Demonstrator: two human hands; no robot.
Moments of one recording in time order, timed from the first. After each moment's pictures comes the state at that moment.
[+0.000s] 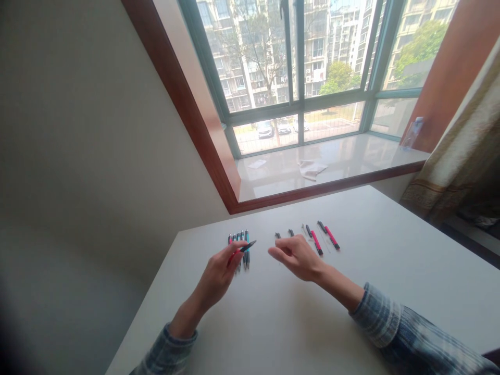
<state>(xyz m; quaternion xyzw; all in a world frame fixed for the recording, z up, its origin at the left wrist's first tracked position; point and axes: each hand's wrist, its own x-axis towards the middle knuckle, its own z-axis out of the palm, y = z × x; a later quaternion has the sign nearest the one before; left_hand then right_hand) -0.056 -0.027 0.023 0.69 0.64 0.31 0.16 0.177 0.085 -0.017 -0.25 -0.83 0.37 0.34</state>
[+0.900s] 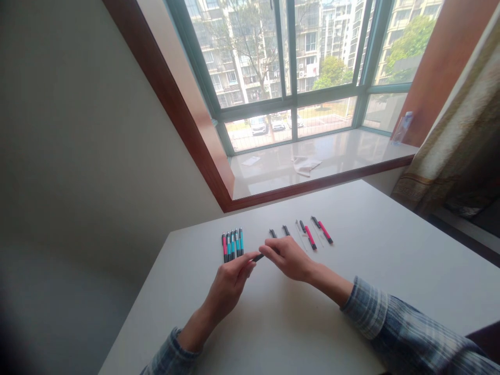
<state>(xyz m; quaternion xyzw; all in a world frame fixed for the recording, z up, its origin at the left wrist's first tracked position) -0.015 -0.028 -0.008 0.72 0.59 0.33 0.19 0.172 0.080 -0.030 -0.24 -0.82 0.40 0.32</state>
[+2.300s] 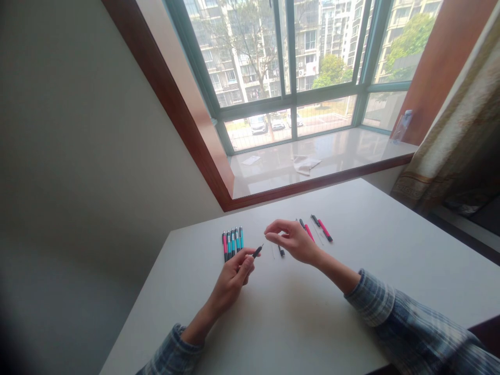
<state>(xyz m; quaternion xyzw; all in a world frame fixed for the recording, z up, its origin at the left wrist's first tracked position) -0.015 -0.024 -0.033 0.55 0.57 0.43 0.43 0.181 0.096 -0.024 -0.22 -0.71 0.55 0.39</state>
